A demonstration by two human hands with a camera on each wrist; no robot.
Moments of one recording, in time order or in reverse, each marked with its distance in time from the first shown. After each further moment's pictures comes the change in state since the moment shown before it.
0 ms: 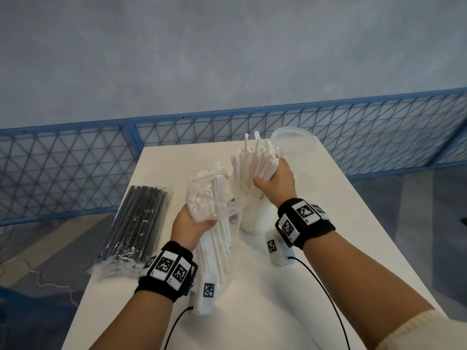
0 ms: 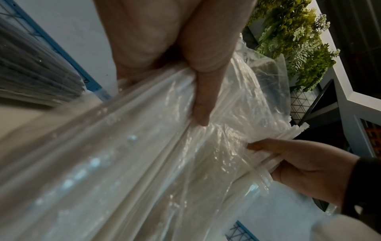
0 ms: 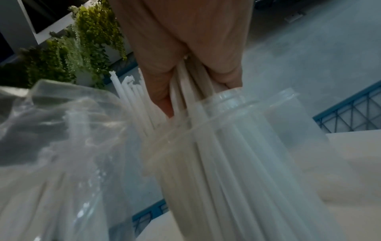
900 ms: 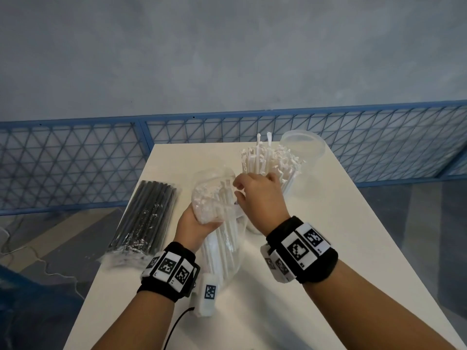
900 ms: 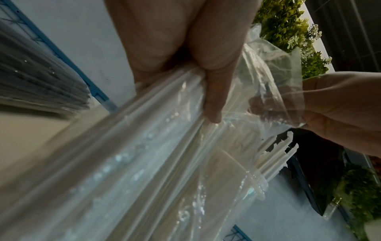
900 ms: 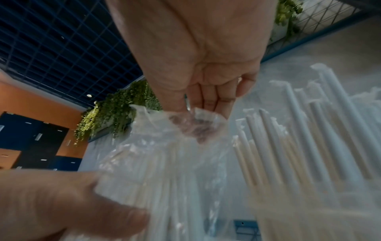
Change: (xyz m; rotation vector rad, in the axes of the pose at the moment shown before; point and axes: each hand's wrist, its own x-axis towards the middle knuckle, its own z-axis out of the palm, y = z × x) left_hand -0.010 -0.009 -0.012 -0.107 -0.051 0.087; right_hand -0.058 -0.058 0.013 -0.555 -0.200 -0.434
